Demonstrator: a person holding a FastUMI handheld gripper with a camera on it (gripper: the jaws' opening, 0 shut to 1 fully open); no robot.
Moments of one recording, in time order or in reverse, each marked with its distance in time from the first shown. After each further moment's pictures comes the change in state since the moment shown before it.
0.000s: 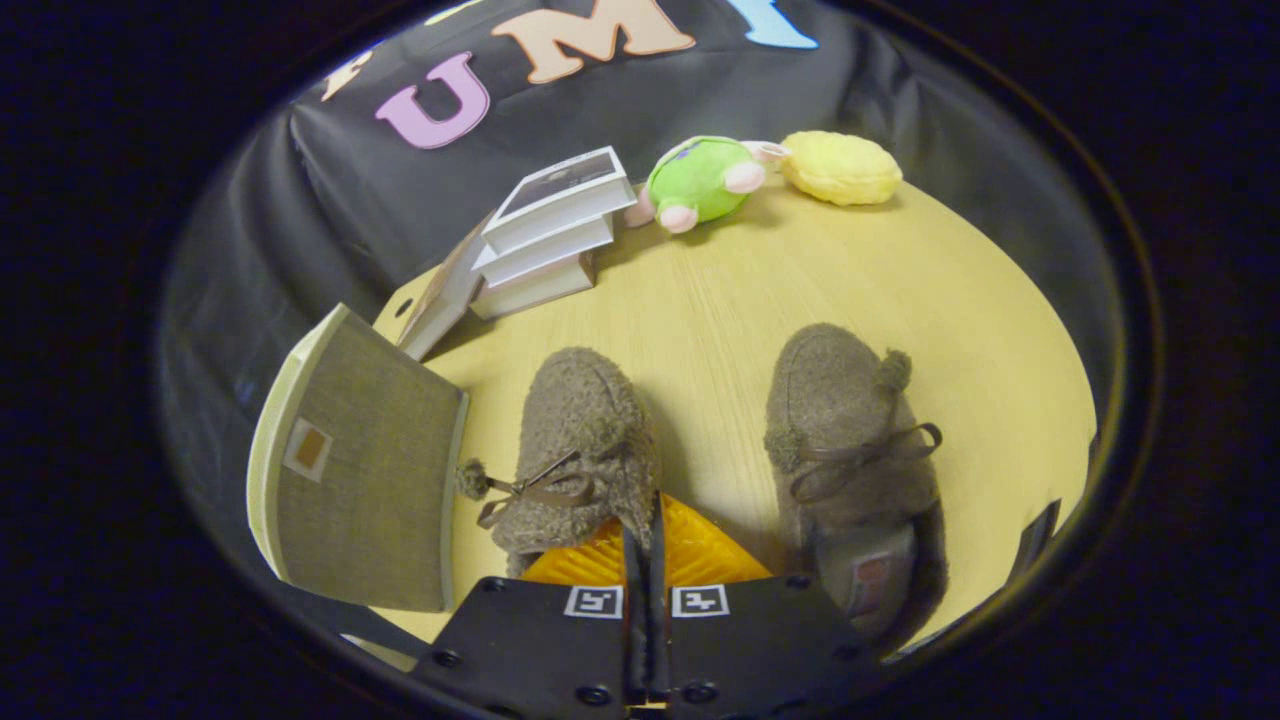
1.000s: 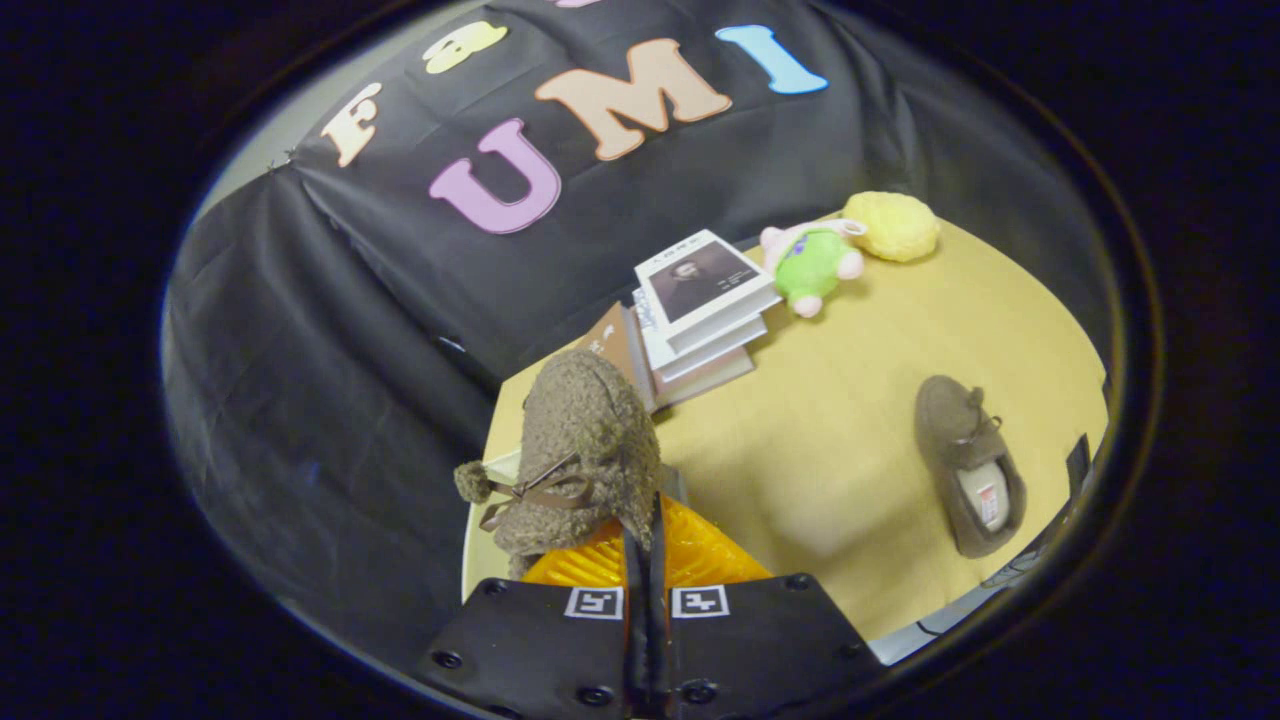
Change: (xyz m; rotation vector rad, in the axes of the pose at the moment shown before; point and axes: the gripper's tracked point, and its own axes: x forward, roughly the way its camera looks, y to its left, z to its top) arm -0.101 0.208 0.054 0.125 -0.145 0.191
